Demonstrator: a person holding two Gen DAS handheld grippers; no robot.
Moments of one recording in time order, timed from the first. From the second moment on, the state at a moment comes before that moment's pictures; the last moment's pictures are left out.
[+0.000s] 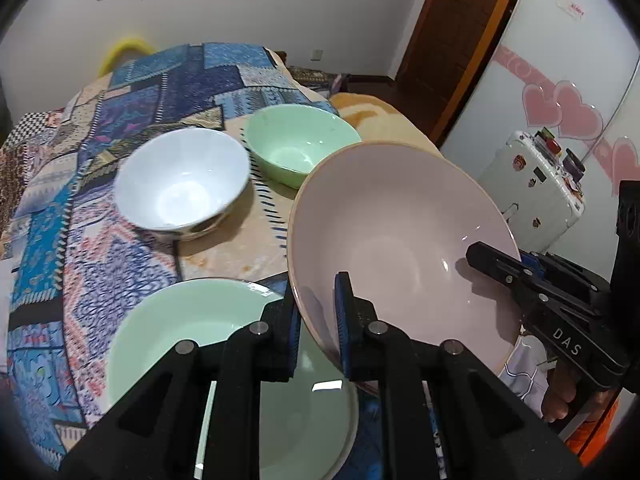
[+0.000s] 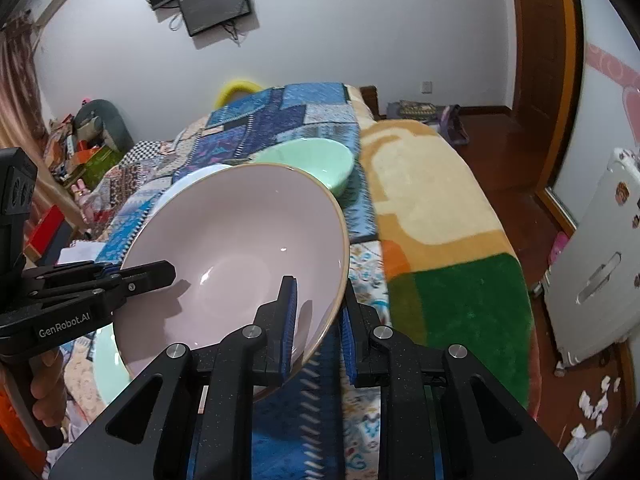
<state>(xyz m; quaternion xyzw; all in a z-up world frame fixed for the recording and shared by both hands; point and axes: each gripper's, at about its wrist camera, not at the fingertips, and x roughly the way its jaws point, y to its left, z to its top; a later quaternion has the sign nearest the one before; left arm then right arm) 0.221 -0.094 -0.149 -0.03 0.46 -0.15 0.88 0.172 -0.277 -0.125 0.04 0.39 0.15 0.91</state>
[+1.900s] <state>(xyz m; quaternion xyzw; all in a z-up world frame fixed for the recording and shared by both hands) 0.078 0.204 -0.207 -0.18 0.48 0.06 0.86 0.139 0.005 -0.180 -0.09 0.46 0.34 0.82</state>
